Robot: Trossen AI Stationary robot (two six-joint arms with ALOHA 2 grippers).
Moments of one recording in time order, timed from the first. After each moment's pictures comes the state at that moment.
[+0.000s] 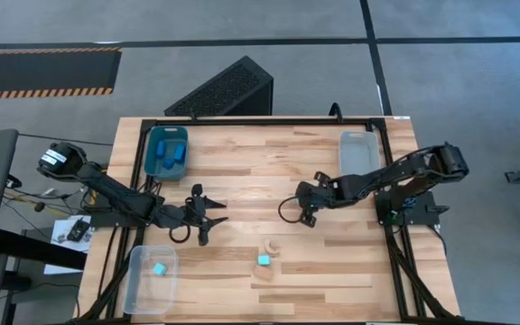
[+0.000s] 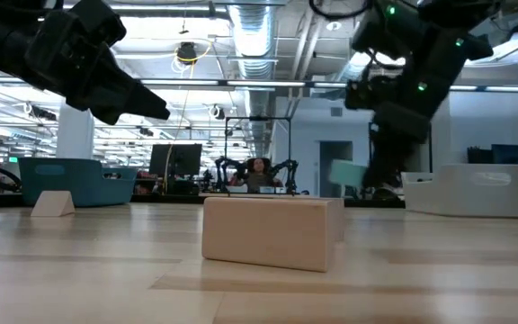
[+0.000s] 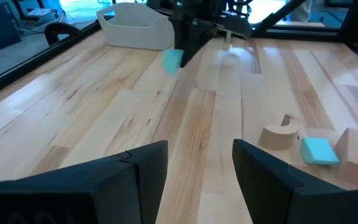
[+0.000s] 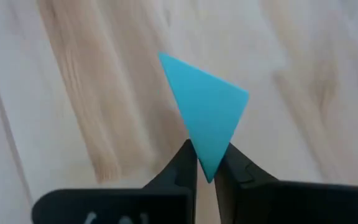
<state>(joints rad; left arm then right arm) -0.40 1.21 0.29 0.55 -0.57 -0.23 0.09 1.51 0.76 -0.33 0.31 0.40</state>
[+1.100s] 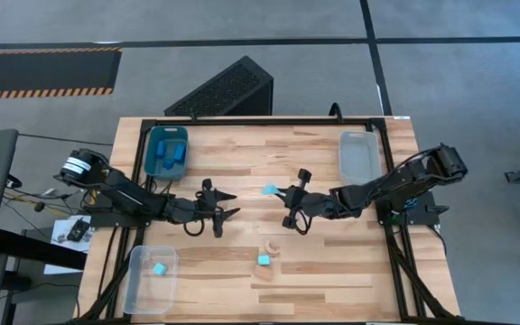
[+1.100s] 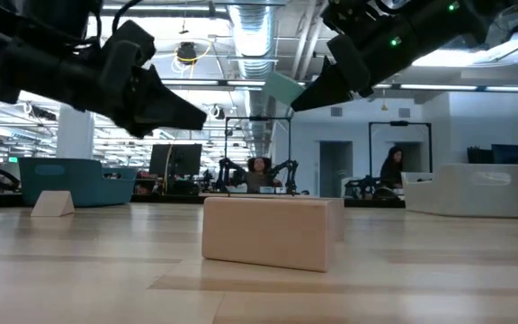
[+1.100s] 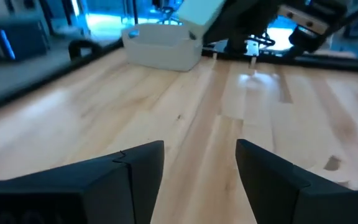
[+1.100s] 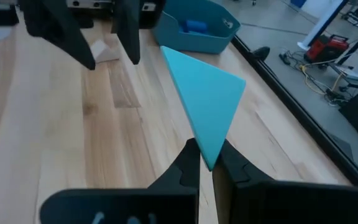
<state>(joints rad) -0.27 1.50 0.31 0.96 -0.54 -0.17 0.22 1.53 0.76 0.29 0.63 0.02</state>
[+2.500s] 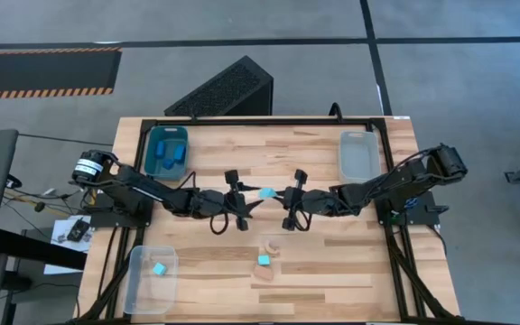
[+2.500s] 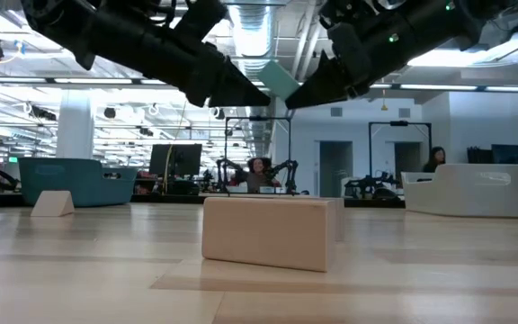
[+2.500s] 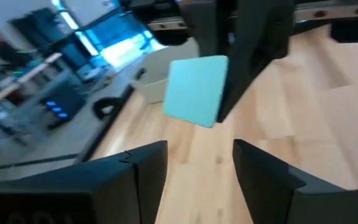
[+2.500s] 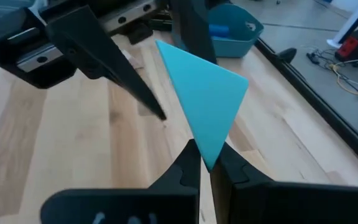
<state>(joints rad) -0.17 1.60 0.68 0.66 -0.52 0.30 0.20 1.53 0.76 0.32 0.51 0.04</state>
